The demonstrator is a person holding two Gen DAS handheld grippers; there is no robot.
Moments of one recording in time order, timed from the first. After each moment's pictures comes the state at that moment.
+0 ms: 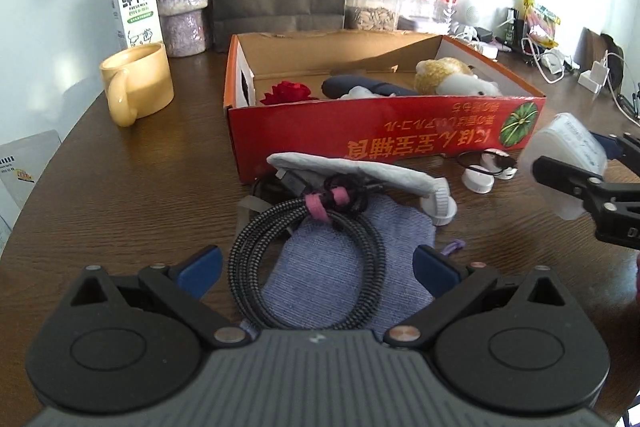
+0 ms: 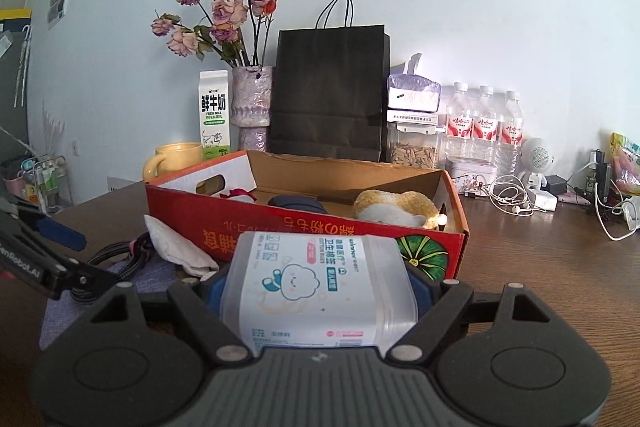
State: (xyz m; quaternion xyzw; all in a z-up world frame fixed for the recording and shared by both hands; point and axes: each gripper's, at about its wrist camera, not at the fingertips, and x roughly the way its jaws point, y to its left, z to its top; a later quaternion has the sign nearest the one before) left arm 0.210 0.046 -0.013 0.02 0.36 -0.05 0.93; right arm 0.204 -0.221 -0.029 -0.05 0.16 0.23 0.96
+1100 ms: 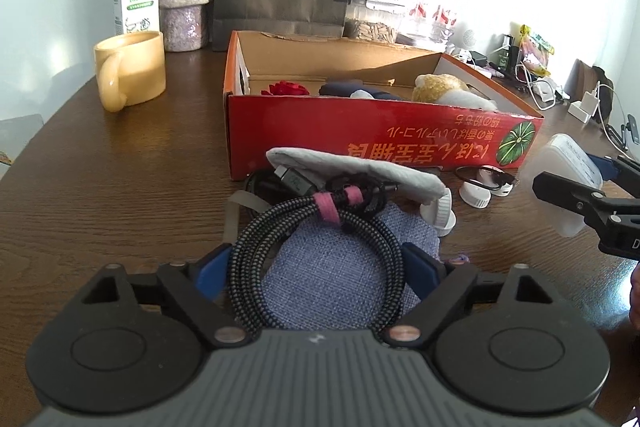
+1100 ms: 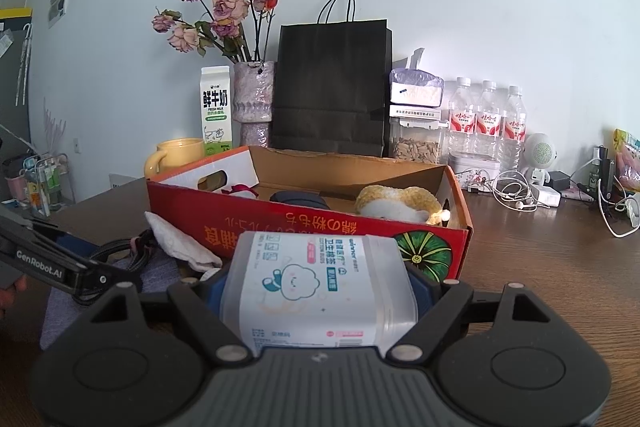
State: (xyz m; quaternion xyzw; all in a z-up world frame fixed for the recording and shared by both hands) left arm 0.210 0.055 -0.031 -0.03 0.33 -0.07 0.94; right arm 0.204 -0.219 -0.031 -0.05 0.17 0.23 0.96
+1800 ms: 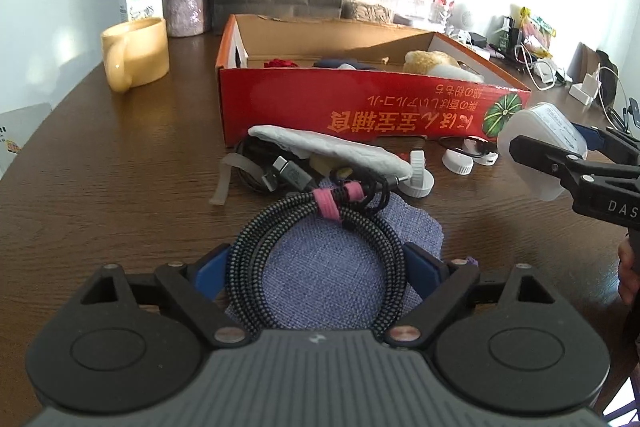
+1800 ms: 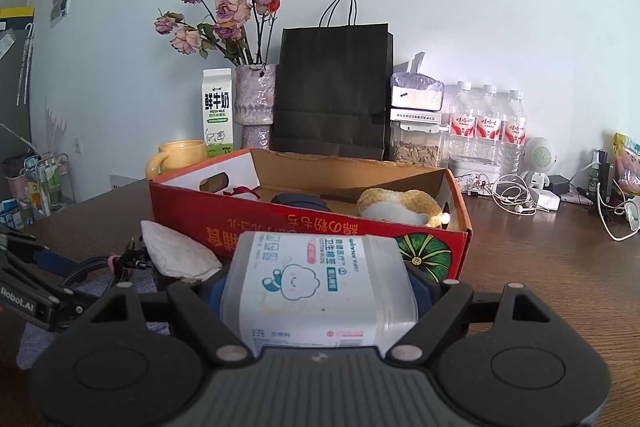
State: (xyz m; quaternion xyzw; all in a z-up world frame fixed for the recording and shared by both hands) left arm 0.187 0.042 -0.028 -0.02 0.36 -0.06 0.93; right arm 0.201 -0.219 -0.030 -0.05 0.17 0.23 0.96
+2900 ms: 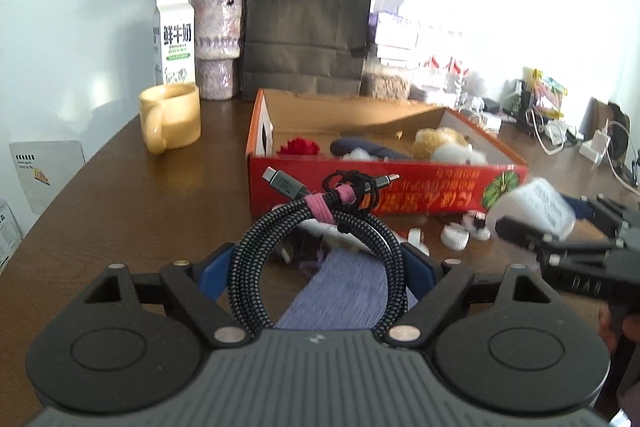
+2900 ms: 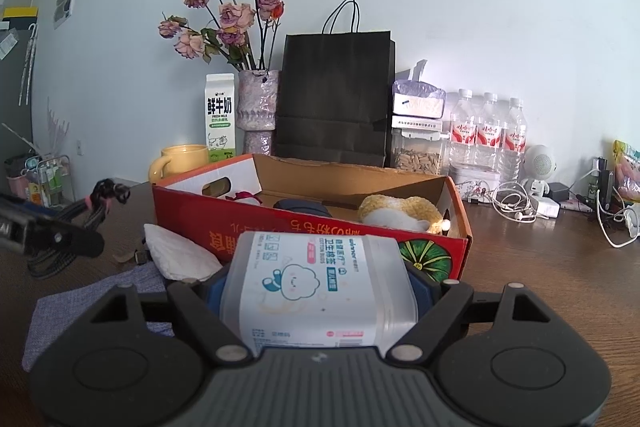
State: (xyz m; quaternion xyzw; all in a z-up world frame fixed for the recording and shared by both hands) left arm 0.167 0.038 0.015 -0.04 0.26 -0.02 0.96; right arm 0.198 -0.220 -0.028 -0.06 0.15 0.23 0.96
